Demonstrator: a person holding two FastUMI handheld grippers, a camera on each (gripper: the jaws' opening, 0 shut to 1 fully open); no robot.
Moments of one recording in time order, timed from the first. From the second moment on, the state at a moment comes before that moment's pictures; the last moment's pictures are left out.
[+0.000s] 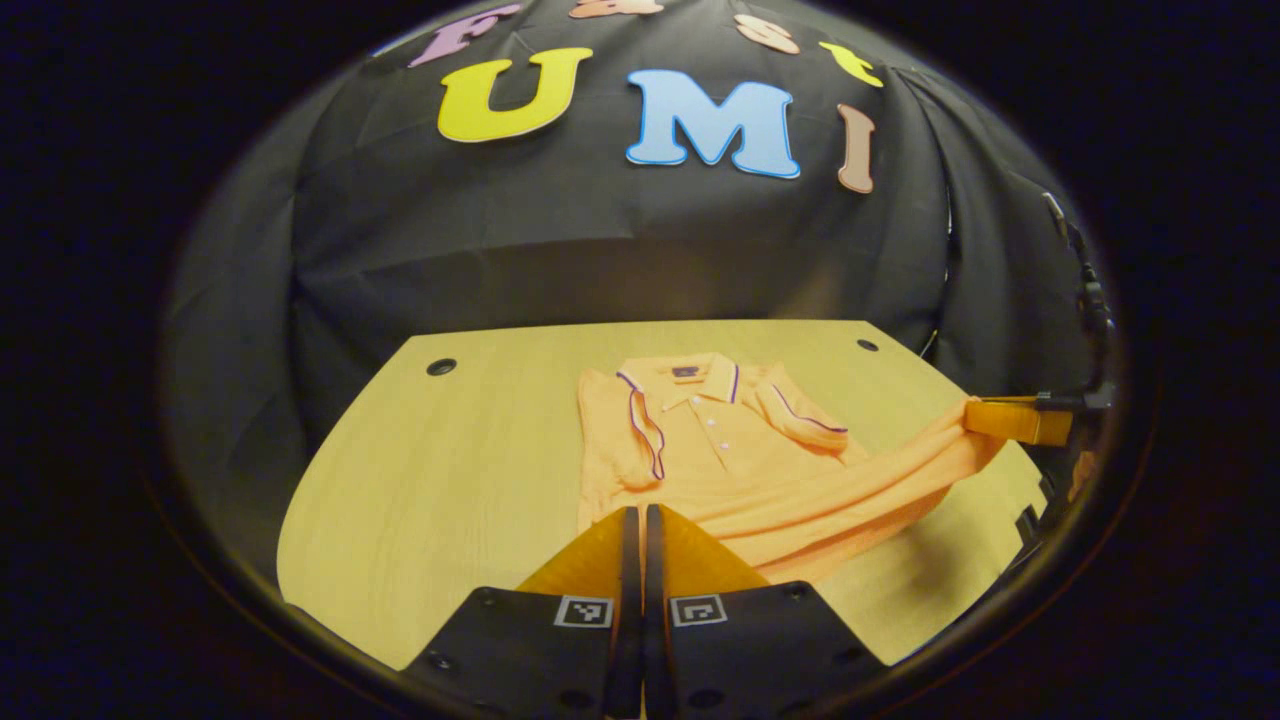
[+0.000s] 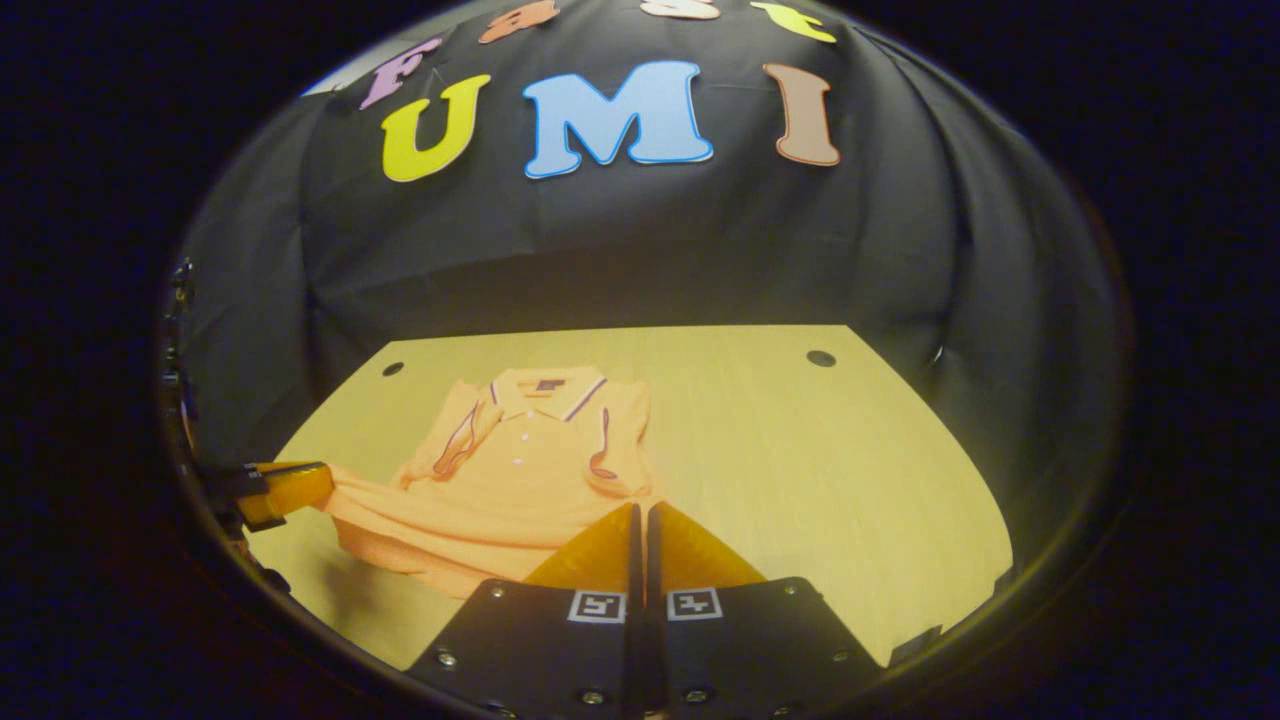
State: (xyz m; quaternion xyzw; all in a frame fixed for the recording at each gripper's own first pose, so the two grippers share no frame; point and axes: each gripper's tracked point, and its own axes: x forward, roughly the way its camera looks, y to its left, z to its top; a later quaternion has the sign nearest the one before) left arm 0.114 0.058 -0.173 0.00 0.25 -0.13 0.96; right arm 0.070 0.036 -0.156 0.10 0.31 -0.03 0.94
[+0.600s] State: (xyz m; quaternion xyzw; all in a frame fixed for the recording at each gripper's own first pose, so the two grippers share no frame) left arm 0.212 0.066 -0.136 -0.01 0.21 -0.12 0.97; right arm 0.160 0.032 -0.140 0.07 0.29 -0.03 0.95
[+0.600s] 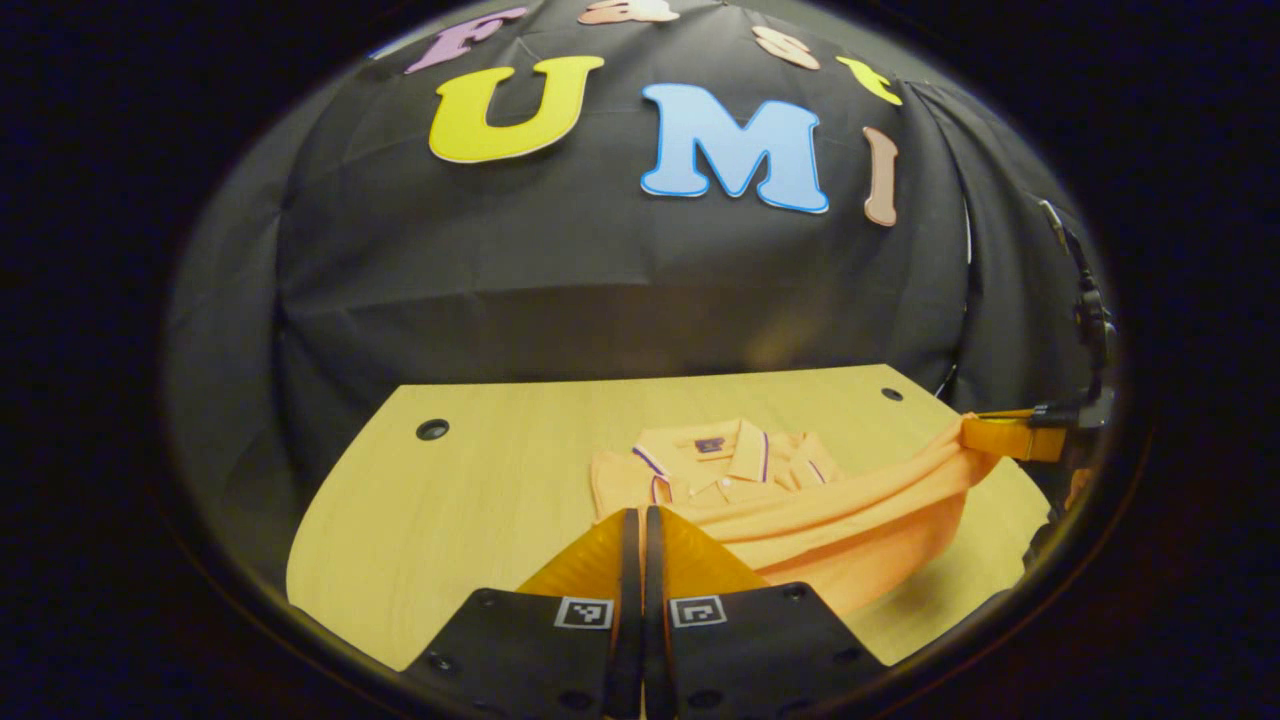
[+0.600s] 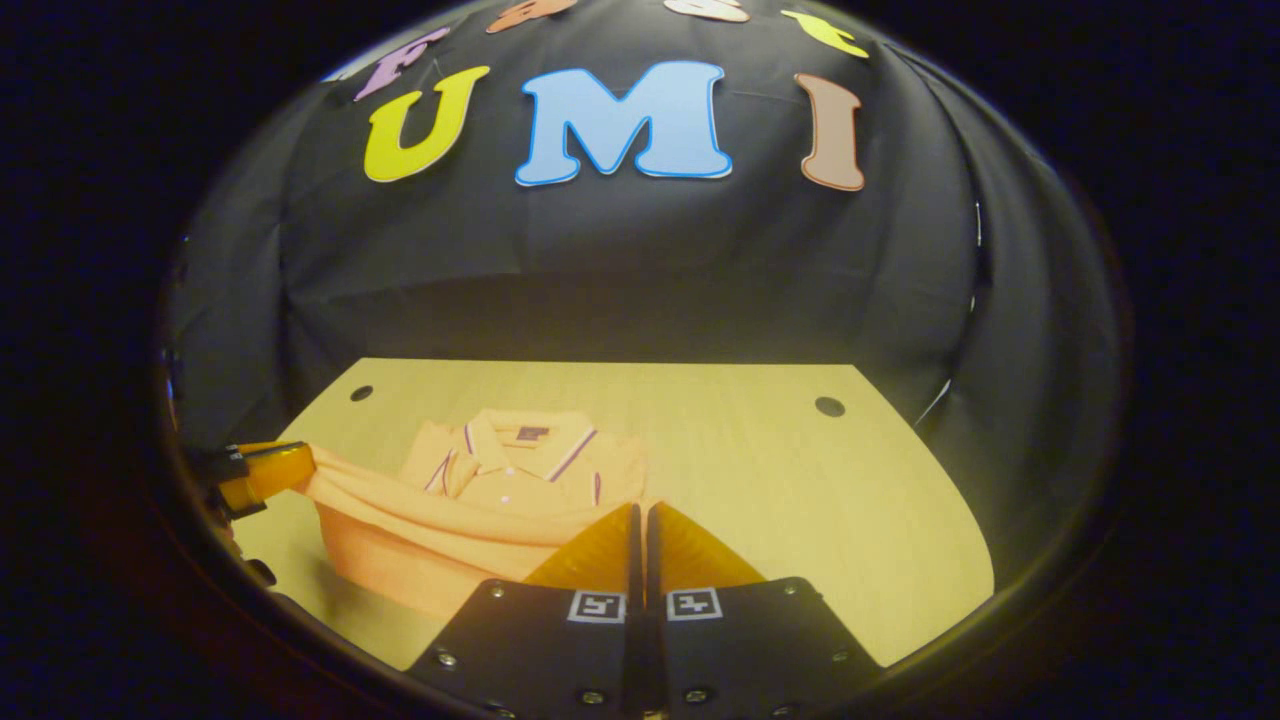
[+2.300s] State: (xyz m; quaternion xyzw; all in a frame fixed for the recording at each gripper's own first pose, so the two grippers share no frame) left arm 0.346 0.060 -0.217 0.02 0.25 -0.04 0.97; right arm 0.303 0.033 -0.239 0.06 0.34 -0.02 0.94
